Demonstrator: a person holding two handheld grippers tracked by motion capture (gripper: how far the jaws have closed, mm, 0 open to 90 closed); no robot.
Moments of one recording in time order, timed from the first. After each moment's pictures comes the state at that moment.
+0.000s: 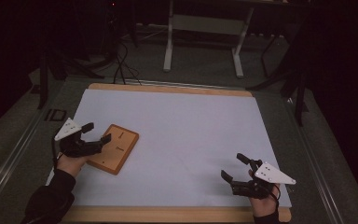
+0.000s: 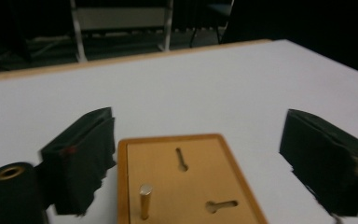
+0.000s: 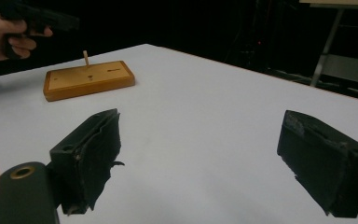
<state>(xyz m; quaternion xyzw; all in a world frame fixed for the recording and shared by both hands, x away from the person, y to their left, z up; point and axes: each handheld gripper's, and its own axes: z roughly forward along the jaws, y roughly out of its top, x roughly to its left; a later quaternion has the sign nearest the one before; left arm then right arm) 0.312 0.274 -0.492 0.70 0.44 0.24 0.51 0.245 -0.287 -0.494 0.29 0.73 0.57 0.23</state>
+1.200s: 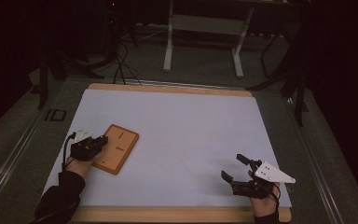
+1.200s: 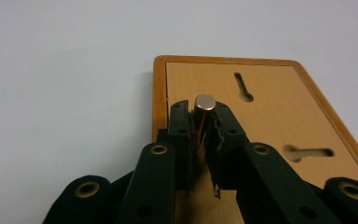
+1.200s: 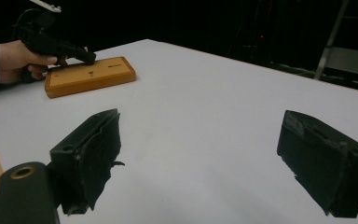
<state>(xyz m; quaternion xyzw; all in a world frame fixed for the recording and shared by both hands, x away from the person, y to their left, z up) 0.327 0.265 -0.546 0.71 0.51 0.25 0.41 0.247 -0.289 -0.496 0.30 0.73 0.57 0.22</state>
